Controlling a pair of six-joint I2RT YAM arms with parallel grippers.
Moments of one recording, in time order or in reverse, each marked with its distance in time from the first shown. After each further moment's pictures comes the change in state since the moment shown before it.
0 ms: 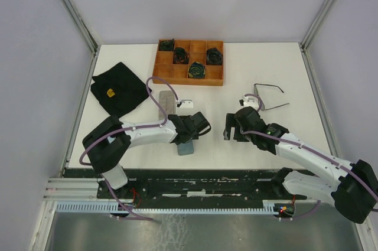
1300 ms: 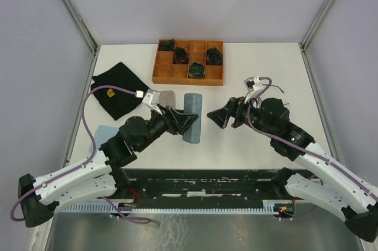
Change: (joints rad) left arm 0.026 -0.908 -0.347 0.653 0.411 0.247; right arm 0.000 -0.246 0.140 0.307 -0.378 -0.072
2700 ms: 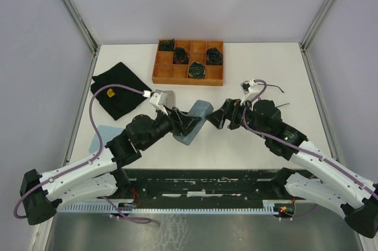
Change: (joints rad) left arm 0.014 0.069 -0.020 0.048 0.082 0.016; right arm 0.024 0.060 -0.037 0.021 0.069 0.072
